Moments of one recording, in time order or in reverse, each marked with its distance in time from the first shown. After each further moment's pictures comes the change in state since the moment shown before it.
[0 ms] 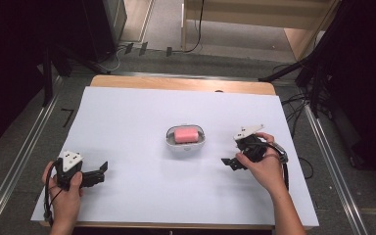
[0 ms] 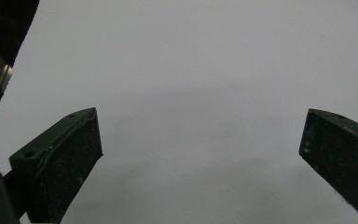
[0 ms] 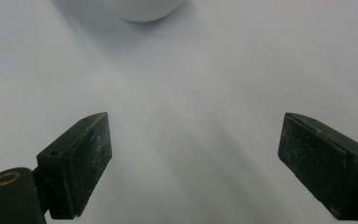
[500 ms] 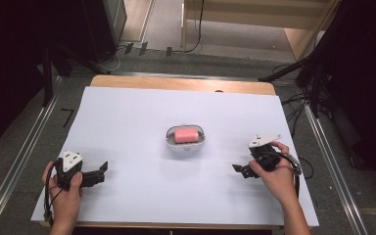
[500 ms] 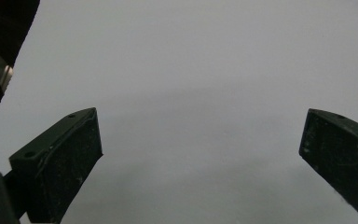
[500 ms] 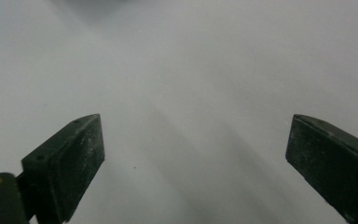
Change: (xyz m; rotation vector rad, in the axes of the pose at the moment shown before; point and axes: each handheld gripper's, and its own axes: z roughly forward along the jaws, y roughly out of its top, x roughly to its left) left arm 0.000 0.000 0.000 0.000 0.005 0.003; right arm -0.006 -0.041 -0.017 -0.038 -0.035 0.079
